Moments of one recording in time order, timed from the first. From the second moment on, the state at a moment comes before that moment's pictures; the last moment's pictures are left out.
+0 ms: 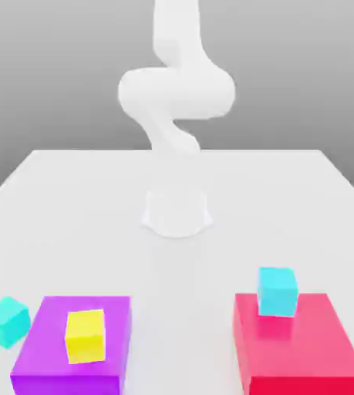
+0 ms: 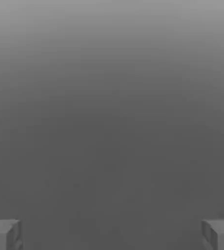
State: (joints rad) arm -0.04 -0.71 0.00 -2.28 -0.01 2.32 0.85
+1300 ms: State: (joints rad) arm -0.43 0.64 -0.13 -1.98 0.16 2.61 1.34
